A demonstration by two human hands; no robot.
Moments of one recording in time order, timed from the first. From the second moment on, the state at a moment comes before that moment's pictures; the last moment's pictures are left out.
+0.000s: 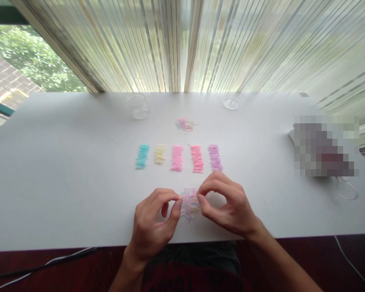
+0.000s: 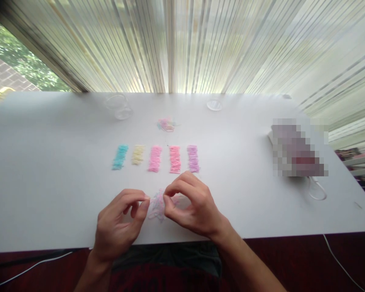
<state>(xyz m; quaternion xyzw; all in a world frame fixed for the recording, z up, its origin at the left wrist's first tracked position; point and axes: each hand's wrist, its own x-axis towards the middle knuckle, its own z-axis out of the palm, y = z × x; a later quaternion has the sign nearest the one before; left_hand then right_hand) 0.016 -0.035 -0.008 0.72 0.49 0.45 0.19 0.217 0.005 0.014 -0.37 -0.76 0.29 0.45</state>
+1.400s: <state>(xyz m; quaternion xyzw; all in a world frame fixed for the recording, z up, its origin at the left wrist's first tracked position) 0.016 -0.034 -0.009 0.73 0.49 0.44 0.20 0.218 0.007 0.007 -0.34 -0.80 0.26 0.42</state>
